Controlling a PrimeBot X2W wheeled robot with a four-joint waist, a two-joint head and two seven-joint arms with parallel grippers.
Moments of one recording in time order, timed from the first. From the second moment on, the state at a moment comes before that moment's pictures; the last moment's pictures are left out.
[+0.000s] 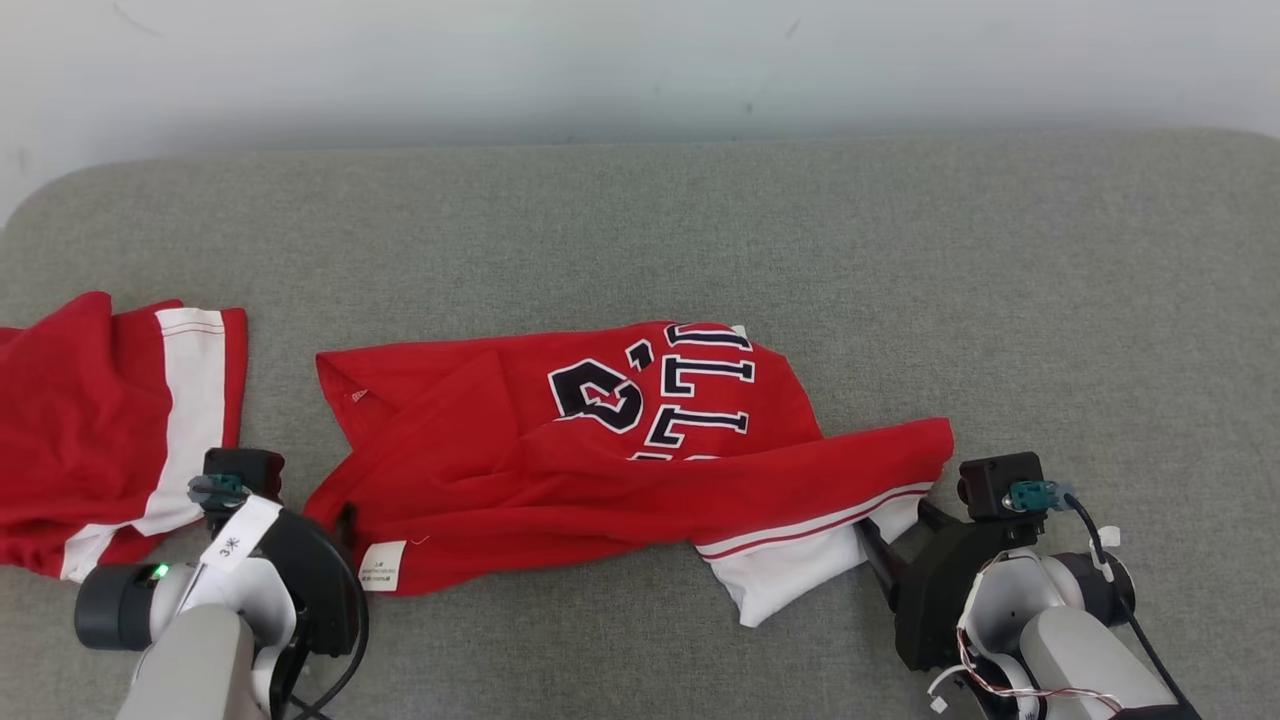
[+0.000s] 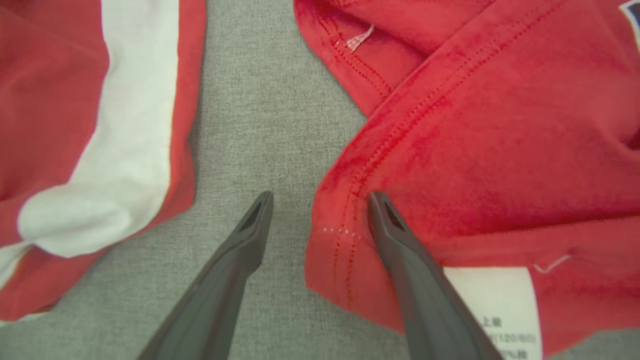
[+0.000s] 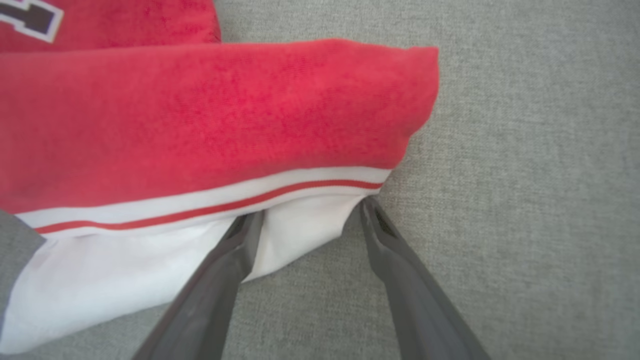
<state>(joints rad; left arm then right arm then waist) -0.49 0.16 -0.19 0.73 -0.10 -0.05 0.26 -0.31 -0.16 0.32 0.48 0.45 -0.02 0.26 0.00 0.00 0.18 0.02</state>
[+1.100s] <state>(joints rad) -0.50 0.06 -0.14 0.52 -0.22 -0.04 0.05 -0.26 -0.15 0.13 0.32 0.66 0.07 0.09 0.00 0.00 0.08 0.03</state>
